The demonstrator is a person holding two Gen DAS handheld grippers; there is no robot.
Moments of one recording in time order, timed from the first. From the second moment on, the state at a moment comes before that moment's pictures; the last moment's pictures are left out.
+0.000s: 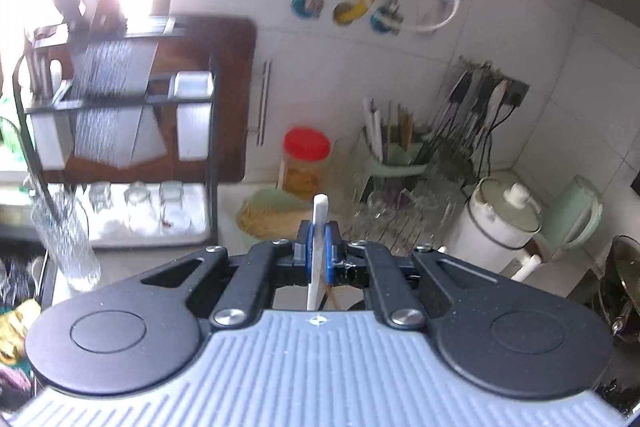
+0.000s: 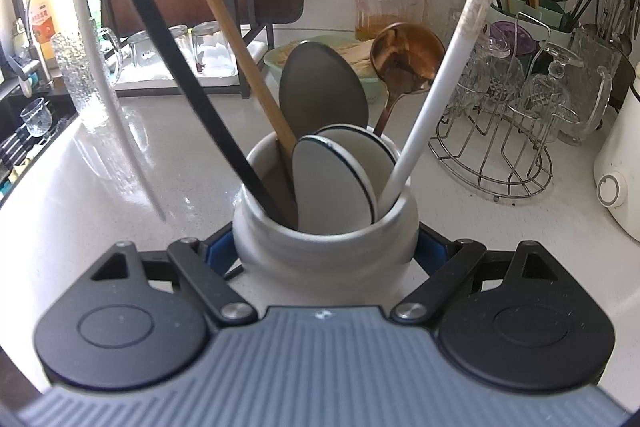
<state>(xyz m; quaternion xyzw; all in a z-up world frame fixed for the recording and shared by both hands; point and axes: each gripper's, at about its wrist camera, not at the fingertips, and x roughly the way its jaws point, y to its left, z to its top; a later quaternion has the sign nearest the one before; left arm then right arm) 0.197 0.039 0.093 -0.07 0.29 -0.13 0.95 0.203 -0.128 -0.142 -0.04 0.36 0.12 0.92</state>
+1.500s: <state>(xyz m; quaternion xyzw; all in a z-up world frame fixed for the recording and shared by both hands) 0.294 -0.053 0.035 0.06 0.50 -0.24 0.83 0.203 -0.129 -0.143 -0.03 0.36 0.12 0.93</state>
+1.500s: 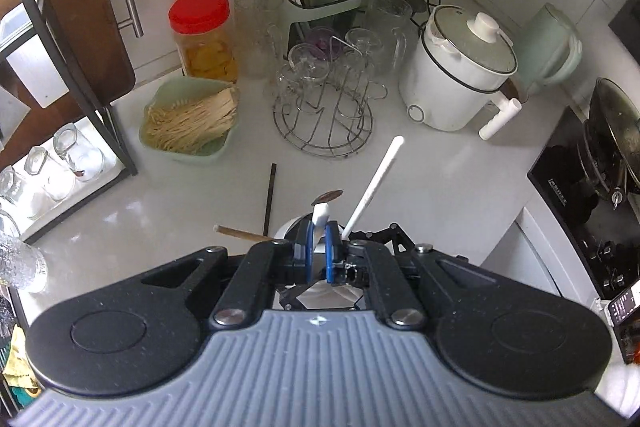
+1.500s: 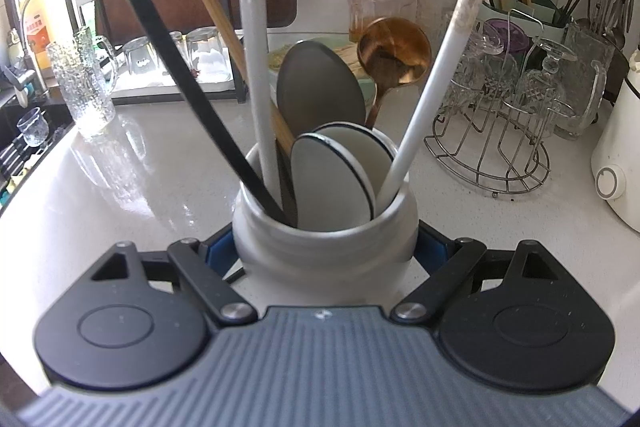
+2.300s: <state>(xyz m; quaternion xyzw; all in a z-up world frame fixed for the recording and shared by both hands) 0.314 -0.013 0.072 0.03 0.40 -0.22 0.89 0.200 -0.129 -0.143 -0.04 0.35 0.12 0.93</state>
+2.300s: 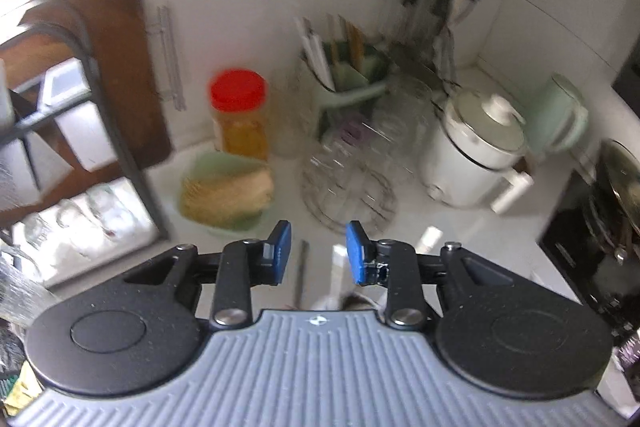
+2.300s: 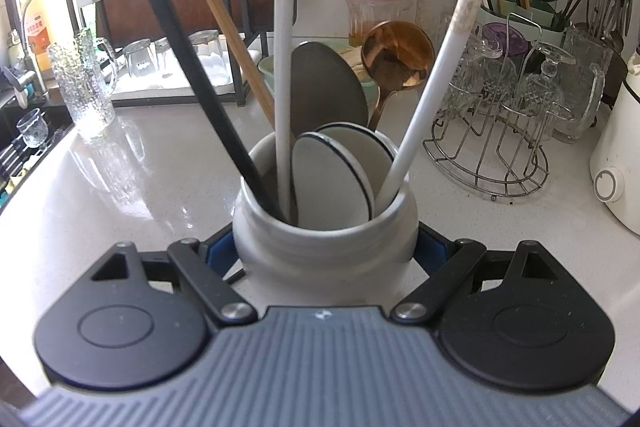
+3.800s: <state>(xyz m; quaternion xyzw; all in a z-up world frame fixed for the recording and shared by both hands) 0.444 -0.023 -0.169 -0.01 0.54 -0.31 0.78 0.183 -0.141 -0.138 -0.04 0.37 0.12 0.92</state>
